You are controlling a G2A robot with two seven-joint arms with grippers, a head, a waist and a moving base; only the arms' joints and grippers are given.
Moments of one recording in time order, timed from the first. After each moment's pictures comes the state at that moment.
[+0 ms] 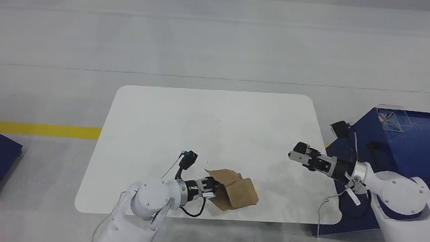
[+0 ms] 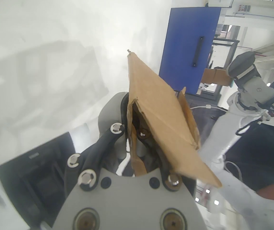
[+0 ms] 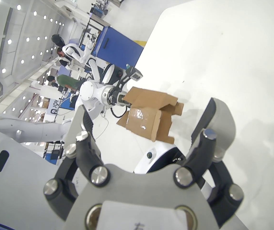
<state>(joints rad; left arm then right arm) 1.23 -1.34 -1.13 -1.64 0.10 0.39 -0.94 -1.50 -0.90 1.76 -1.83 0.14 -0.32 0.95</state>
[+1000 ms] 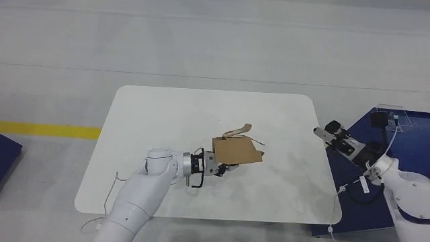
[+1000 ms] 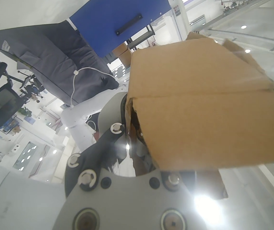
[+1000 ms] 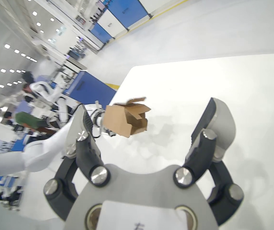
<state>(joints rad) 0.87 -1.46 -1.02 -0.98 -0.78 0.67 -0.97 -1.55 -0.90 1.85 -1.85 -0.15 -0.37 0.65</state>
